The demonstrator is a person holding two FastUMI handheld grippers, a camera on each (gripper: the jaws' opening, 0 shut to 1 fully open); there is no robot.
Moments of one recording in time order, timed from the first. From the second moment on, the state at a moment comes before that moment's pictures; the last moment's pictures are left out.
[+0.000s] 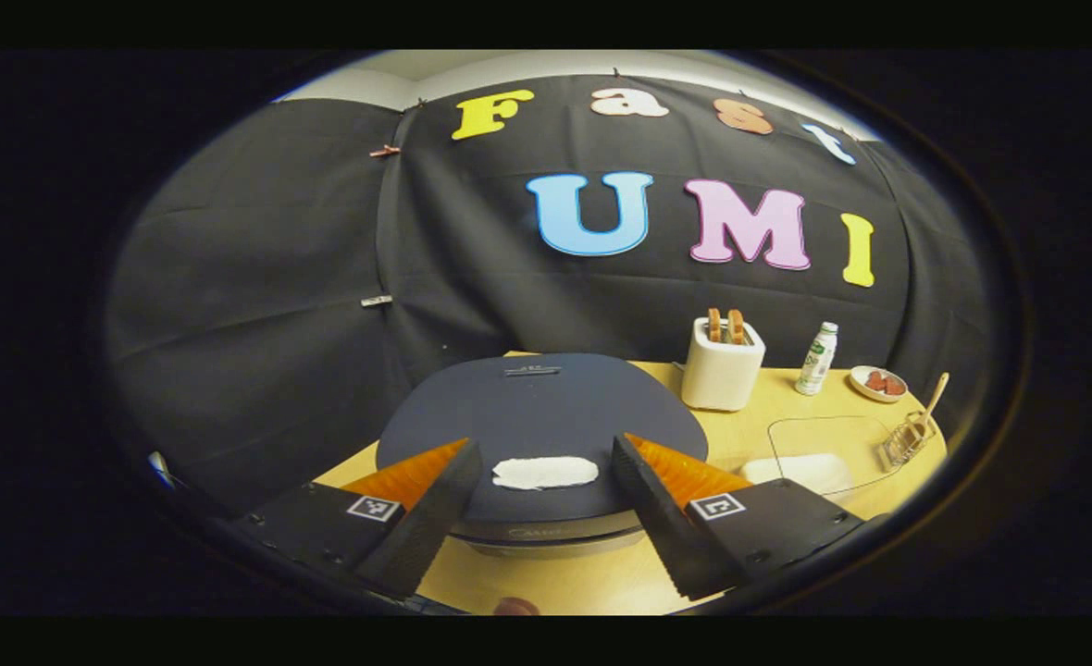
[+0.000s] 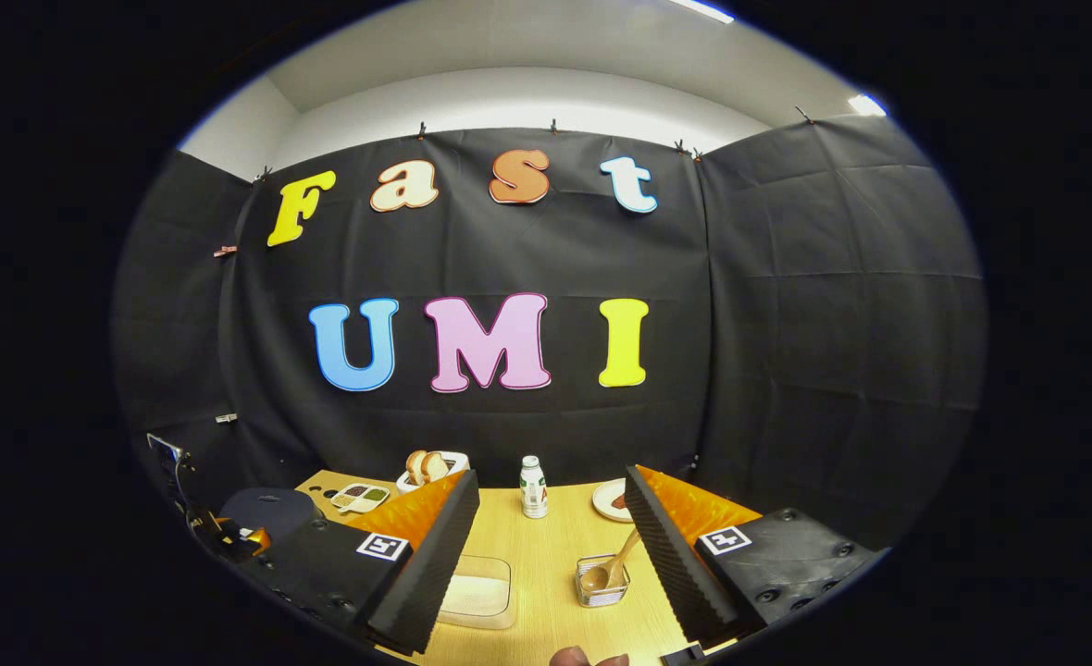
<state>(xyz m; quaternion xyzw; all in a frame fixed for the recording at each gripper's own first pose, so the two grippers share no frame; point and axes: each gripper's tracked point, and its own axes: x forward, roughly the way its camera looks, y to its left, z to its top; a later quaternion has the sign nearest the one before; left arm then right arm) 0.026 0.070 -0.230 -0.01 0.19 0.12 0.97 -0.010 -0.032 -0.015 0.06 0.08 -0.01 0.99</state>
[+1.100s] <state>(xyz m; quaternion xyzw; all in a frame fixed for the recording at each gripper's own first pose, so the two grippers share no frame) 0.026 0.071 -0.200 -0.02 0.18 0.10 0.98 -0.010 -0.032 -0.011 0.06 0.07 -0.02 1.00</state>
